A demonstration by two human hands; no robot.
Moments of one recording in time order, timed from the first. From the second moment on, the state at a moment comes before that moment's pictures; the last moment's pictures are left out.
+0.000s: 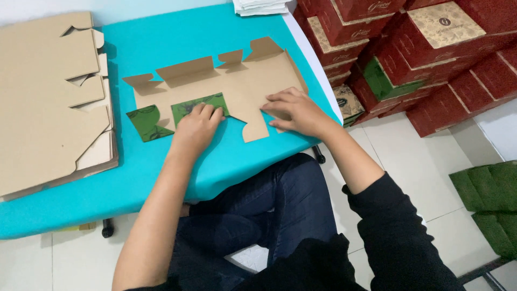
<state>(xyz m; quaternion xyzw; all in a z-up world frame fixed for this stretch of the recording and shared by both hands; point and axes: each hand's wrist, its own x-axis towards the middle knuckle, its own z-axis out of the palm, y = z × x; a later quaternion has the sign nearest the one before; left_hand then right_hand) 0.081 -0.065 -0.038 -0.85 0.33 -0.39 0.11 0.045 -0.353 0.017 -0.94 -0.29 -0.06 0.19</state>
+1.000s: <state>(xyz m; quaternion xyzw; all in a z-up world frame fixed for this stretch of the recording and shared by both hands) 0.059 -0.062 -0.015 -0.86 0.32 -0.40 0.04 0.059 -0.320 -0.007 -0.93 -0.28 -0.13 0.22</state>
